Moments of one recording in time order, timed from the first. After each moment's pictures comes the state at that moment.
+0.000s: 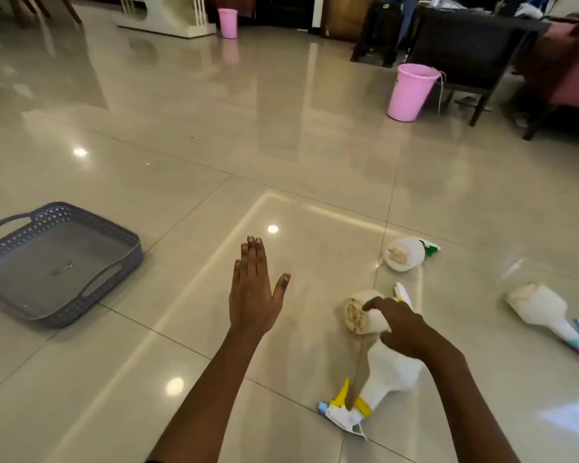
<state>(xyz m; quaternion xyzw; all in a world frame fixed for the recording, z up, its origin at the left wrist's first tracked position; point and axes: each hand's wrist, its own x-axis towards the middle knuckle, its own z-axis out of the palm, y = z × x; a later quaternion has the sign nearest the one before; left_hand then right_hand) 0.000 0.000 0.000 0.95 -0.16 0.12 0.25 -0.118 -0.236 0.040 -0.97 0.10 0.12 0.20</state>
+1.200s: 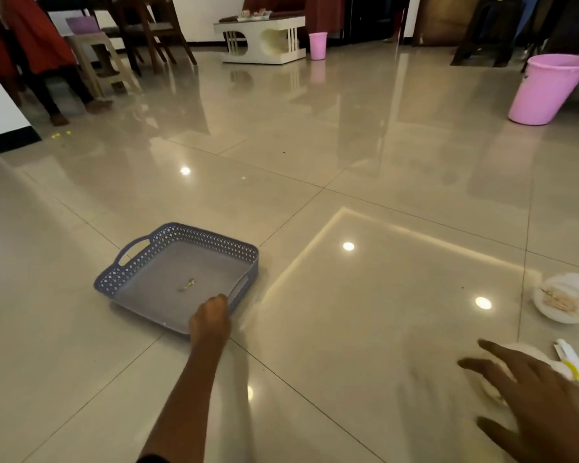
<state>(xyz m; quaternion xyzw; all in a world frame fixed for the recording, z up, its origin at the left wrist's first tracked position) 0.089 0.222 -0.054 0.99 0.12 0.01 0.07 -0.097 -0.172 0.013 -1.00 0.00 -0.03 0.08</state>
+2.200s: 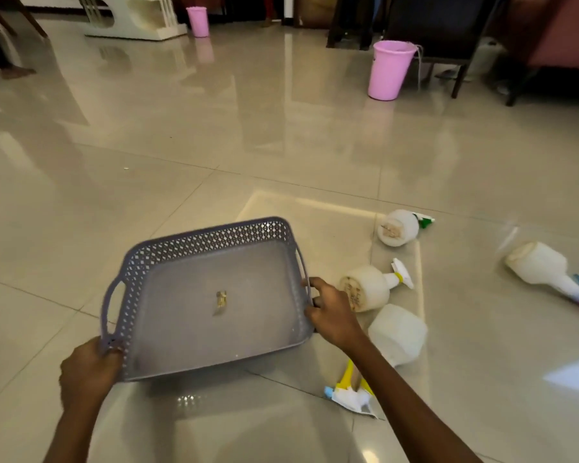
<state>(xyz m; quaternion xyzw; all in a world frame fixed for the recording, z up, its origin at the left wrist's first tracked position) -0.026 0.206 -0.027 0.93 0.24 -0.02 0.28 -0.088 -0.133 0.001 -0.88 0.14 -0.01 0.45</state>
